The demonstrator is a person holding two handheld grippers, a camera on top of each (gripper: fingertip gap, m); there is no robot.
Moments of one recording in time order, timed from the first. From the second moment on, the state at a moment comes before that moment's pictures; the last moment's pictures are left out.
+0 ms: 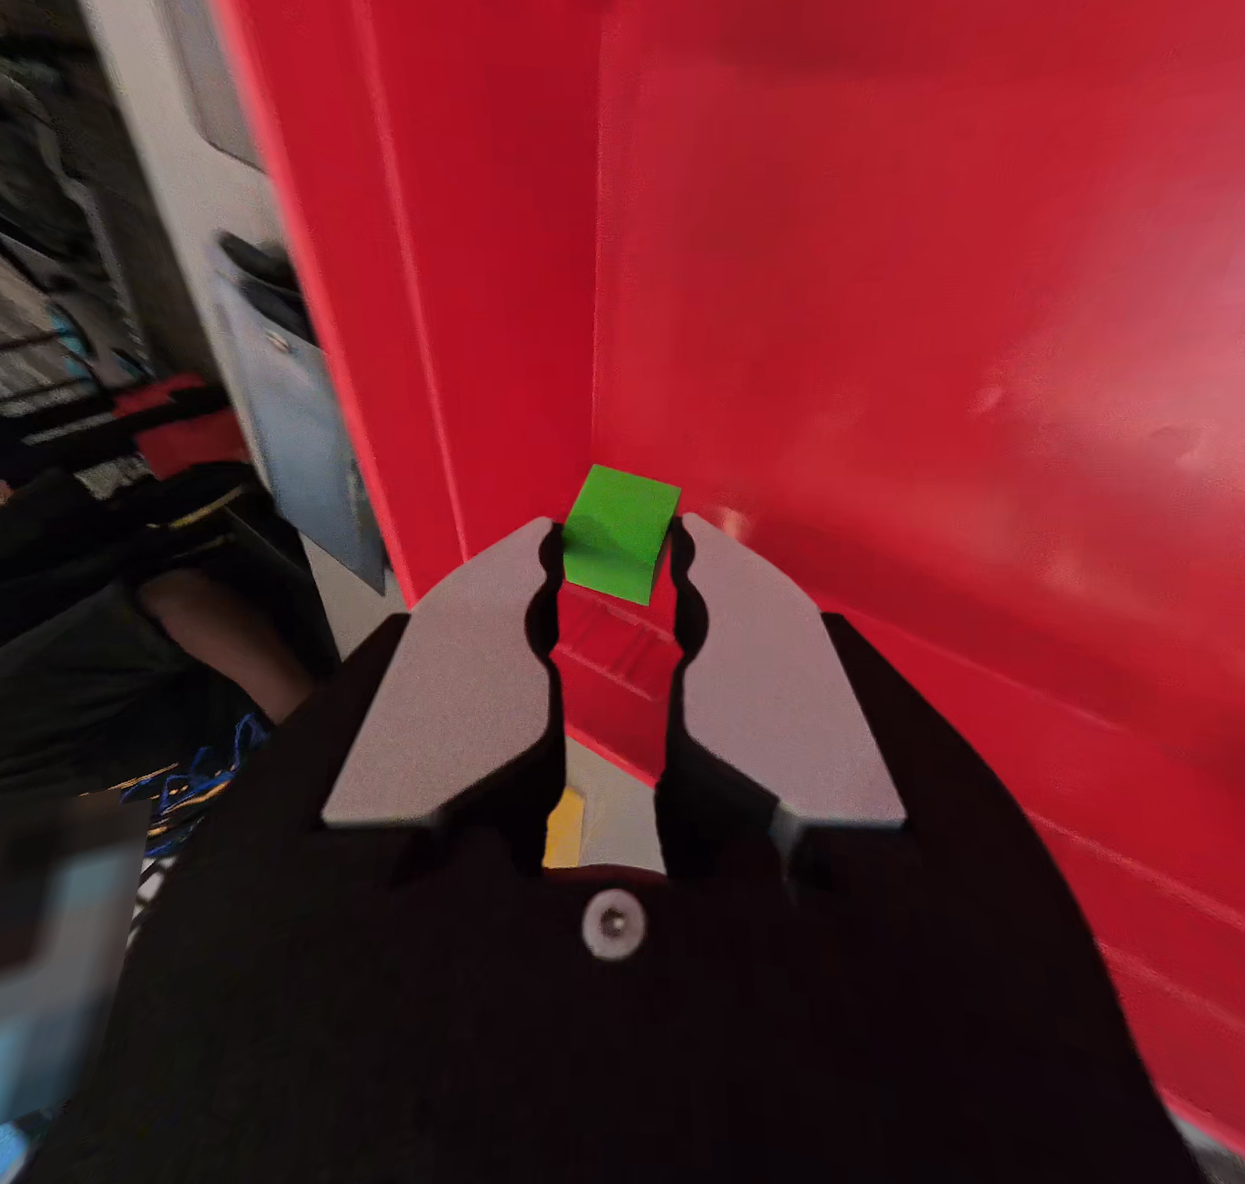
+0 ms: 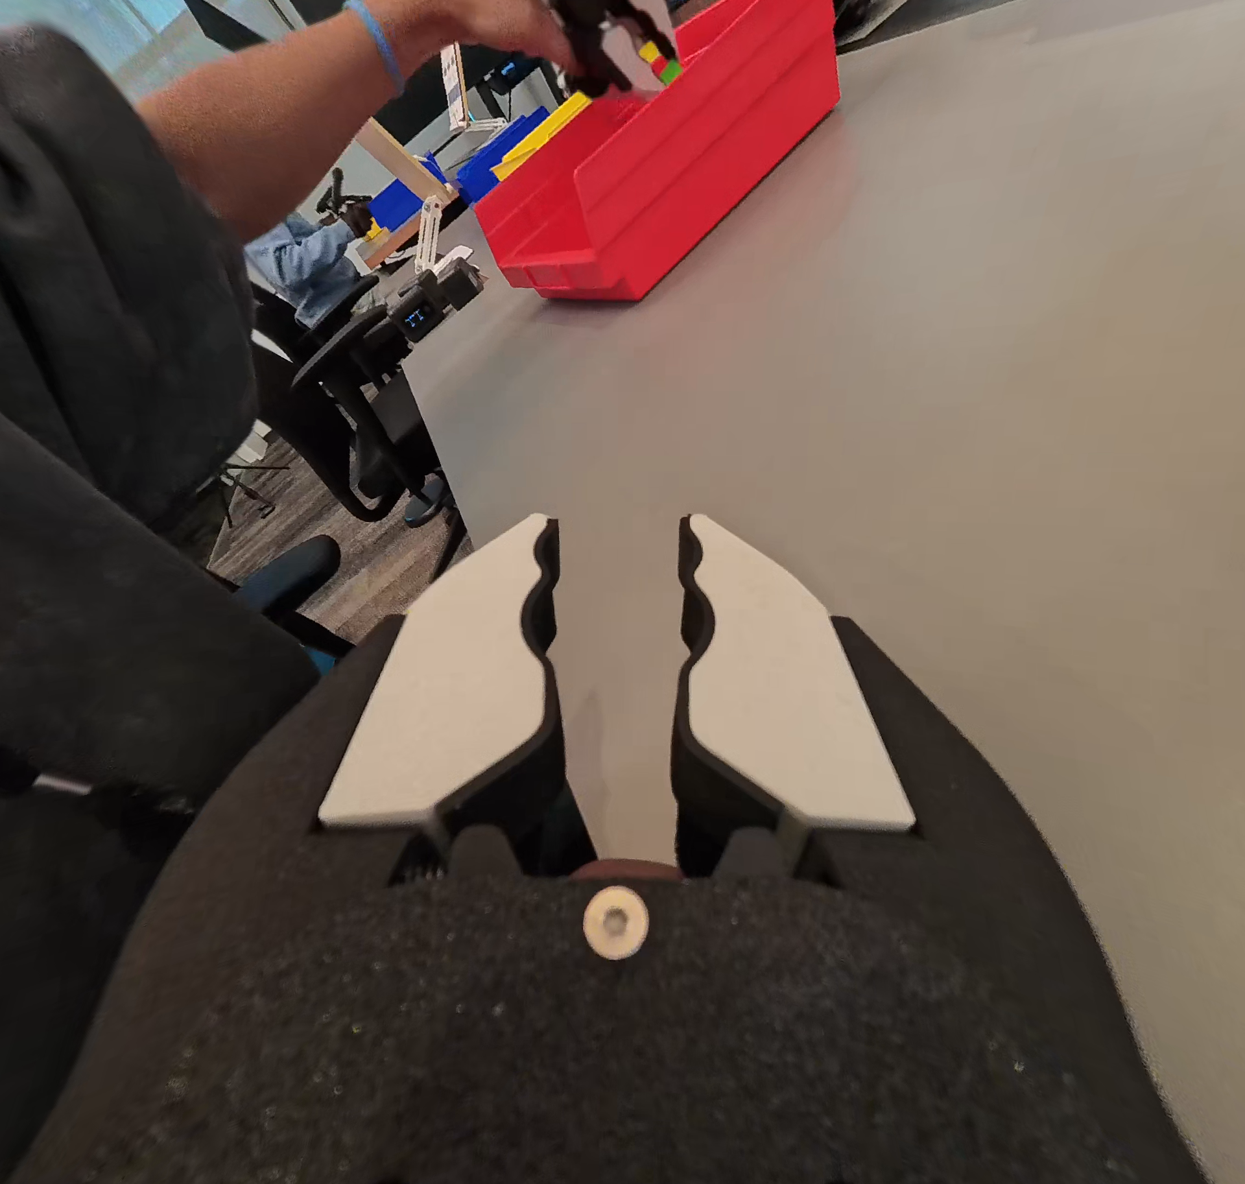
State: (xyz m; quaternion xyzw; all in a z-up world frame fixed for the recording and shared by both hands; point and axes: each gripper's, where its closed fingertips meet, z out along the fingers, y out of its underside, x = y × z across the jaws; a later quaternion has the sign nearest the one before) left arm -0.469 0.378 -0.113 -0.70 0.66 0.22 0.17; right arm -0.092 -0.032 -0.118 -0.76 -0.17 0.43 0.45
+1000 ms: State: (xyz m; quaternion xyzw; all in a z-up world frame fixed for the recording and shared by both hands) left arm -0.148 0.037 0.027 -0.43 0.66 -0.11 0.61; right arm -0.160 0.034 0.022 -0.60 -0.15 0.68 0.39
